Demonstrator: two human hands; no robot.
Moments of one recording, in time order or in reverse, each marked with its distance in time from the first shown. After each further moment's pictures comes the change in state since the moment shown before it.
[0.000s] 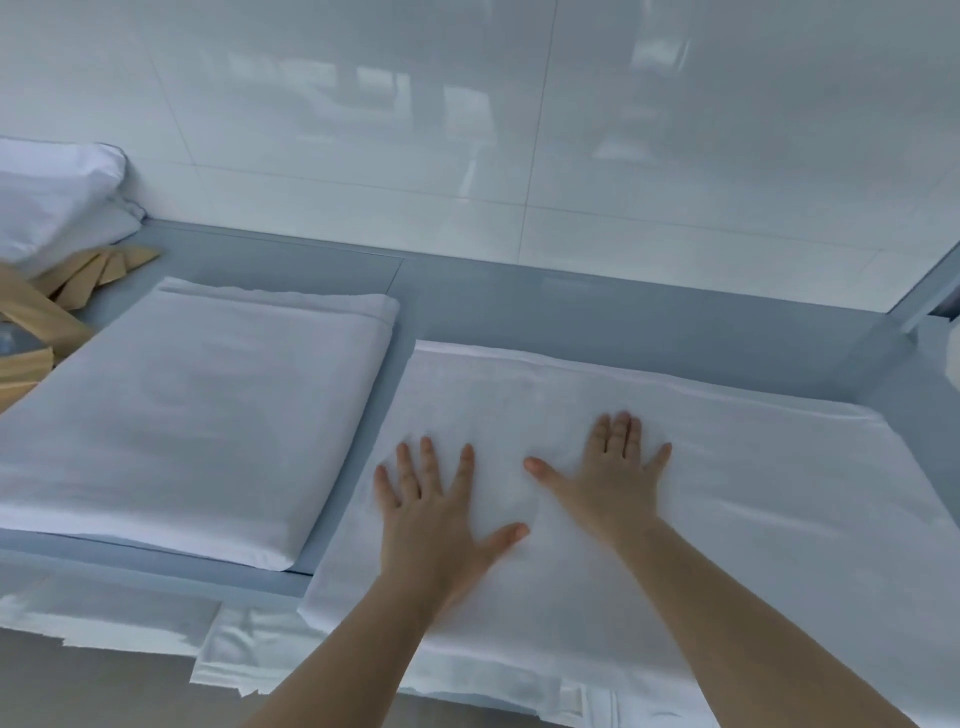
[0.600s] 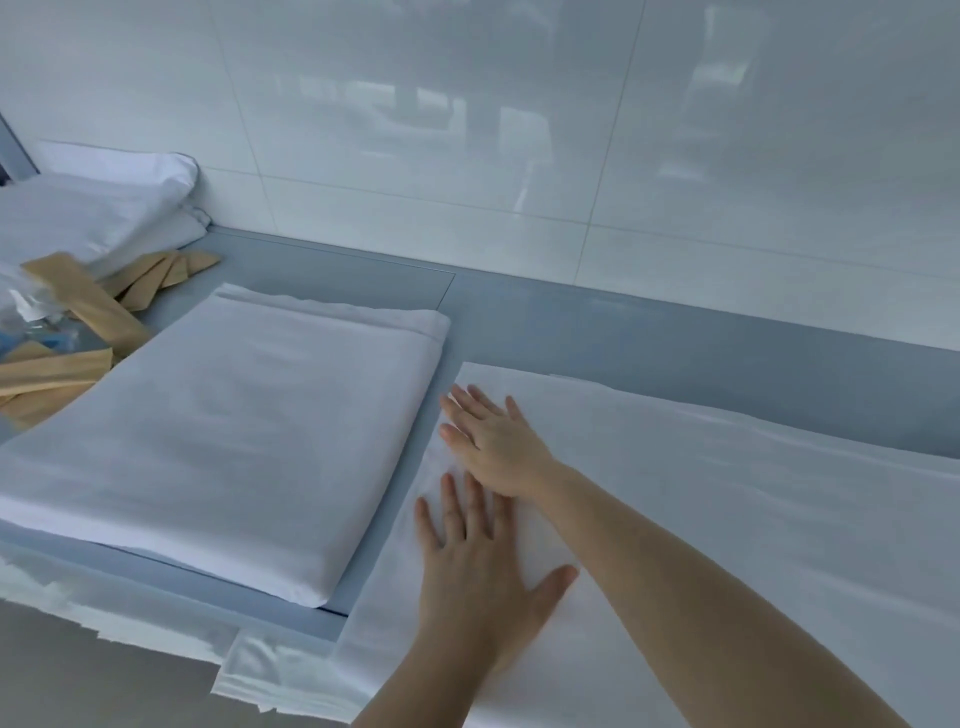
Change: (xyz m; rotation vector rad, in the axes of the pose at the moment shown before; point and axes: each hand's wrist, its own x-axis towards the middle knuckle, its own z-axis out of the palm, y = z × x) left_hand 0.001 0.002 0.006 -0.018 0.024 -0.020; right_hand 0.059 -0.156 0.000 0.195 -0.098 -0.806
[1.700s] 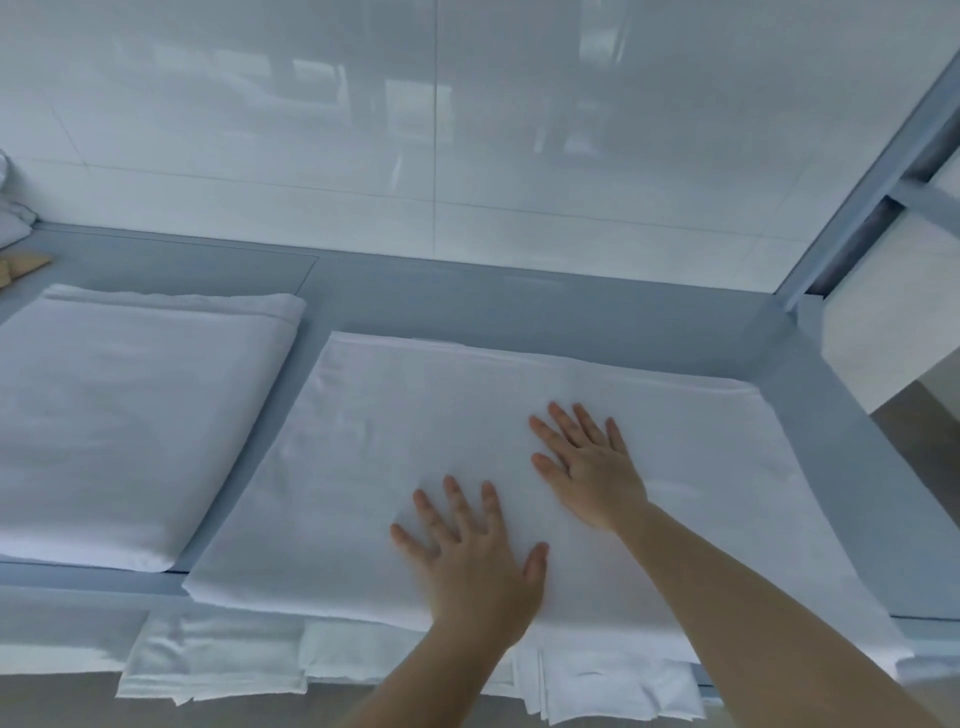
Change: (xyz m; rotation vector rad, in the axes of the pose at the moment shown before) left_hand -0.060 0.160 0.005 0.012 -0.174 -0.043; right_hand -0.247 0.155 -0.042 -0.240 0.068 0.478
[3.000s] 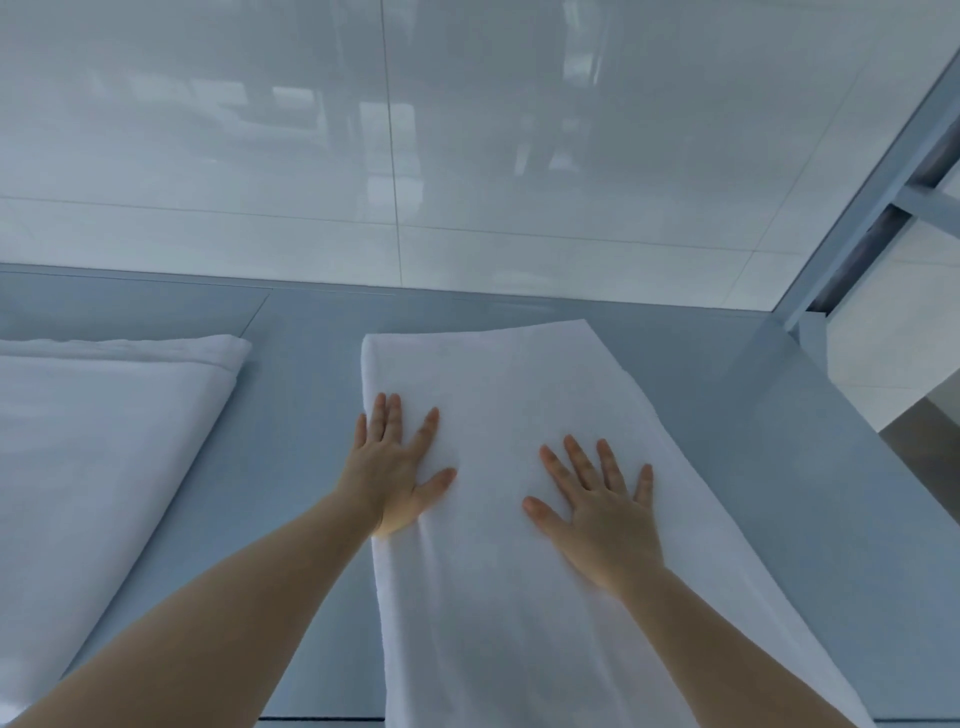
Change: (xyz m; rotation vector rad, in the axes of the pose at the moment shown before) left_hand 0.200 -0.056 -0.041 0.120 0.077 0.329; right_hand 0.024 0.025 0.006 0.023 0.021 0.198
